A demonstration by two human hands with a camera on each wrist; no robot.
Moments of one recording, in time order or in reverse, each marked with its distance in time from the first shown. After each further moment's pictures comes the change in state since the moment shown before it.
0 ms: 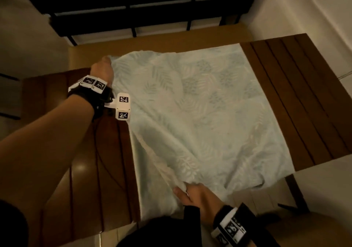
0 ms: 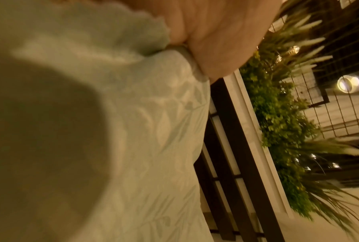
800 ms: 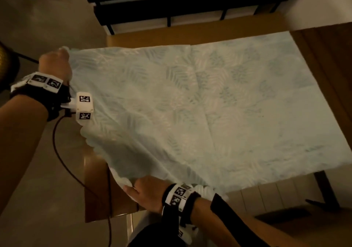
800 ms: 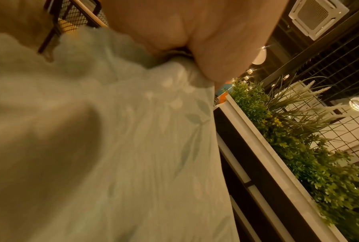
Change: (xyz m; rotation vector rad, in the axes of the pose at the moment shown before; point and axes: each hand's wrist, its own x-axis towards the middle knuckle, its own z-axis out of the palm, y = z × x) left_hand 0.017 -0.246 -0.145 0.190 0.209 0.071; right_hand 0.094 -0.227 0.159 -0.061 -0.321 -0.258
